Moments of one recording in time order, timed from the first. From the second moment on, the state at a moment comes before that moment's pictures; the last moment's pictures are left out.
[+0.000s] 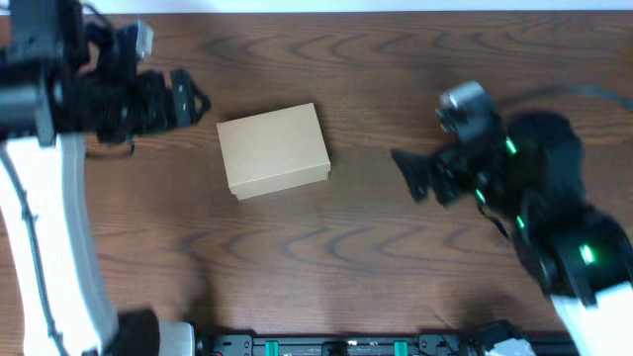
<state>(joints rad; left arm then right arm) 0.11 1.54 2.03 -1.61 0.42 -0.08 0.31 0.96 1.17 -0.79 -0.21 -0.03</state>
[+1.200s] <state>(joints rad) 0.11 0.06 0.83 -1.20 0.19 -0.33 0.27 0.43 0.89 -1.16 -0.21 -0.04</state>
